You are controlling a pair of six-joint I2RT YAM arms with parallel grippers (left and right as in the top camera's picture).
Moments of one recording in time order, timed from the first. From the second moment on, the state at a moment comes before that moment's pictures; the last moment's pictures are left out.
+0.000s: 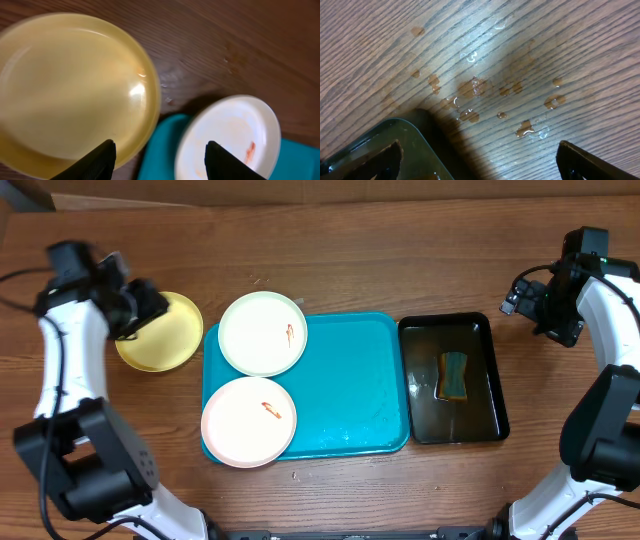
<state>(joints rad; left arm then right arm) 0.32 1.84 1.52 -0.81 0.30 -0.18 -0.24 1.94 1.55 -0.97 -0.05 0.31</state>
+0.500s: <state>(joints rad) -0.01 1.83 1.52 -0.93 0.01 -0.17 -0.24 1.94 1.55 -0.97 -0.05 0.30</state>
